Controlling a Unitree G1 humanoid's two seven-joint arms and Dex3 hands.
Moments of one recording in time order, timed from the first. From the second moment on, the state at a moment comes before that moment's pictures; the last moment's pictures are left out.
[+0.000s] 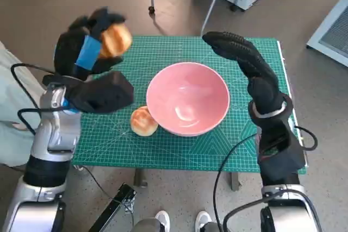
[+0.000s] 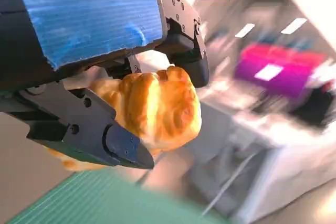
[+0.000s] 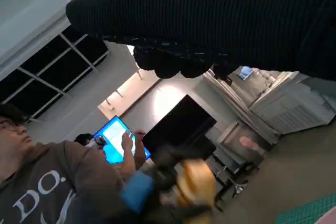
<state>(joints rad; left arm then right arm) -0.68 0.50 -0.13 0.08 0.57 0.08 0.02 -0.75 -0.18 -0.02 0.68 0.00 -1.08 0.25</state>
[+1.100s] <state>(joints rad) -0.78 0.42 -0.34 0.57 0.50 -0.50 -0.21 -0.74 -0.19 -0.02 0.66 0.05 -1.07 0.26</state>
